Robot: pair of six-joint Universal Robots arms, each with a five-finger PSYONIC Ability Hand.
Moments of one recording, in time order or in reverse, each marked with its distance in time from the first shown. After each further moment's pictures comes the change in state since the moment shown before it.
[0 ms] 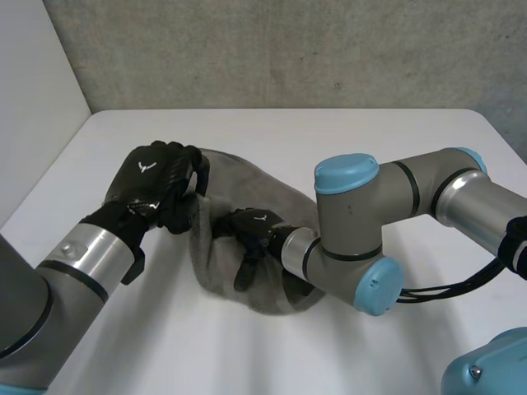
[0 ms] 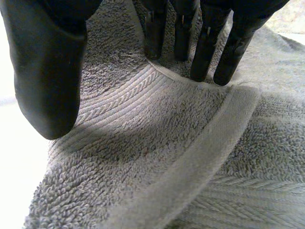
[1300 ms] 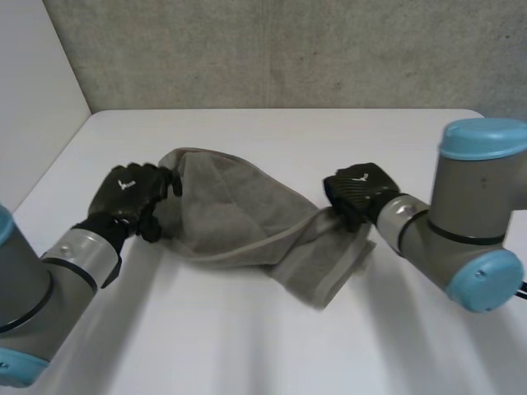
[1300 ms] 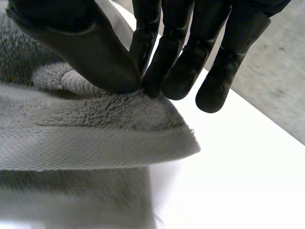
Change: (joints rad) left arm 0.141 -0.160 -0.014 0.029 0.009 0.159; right arm -0.267 -0.415 0.477 -0.159 0.173 -0.458; left_hand -0.736 -0.749 -0.773 -0.735 -0.764; right_hand 0.946 0.930 0.935 0.962 0.998
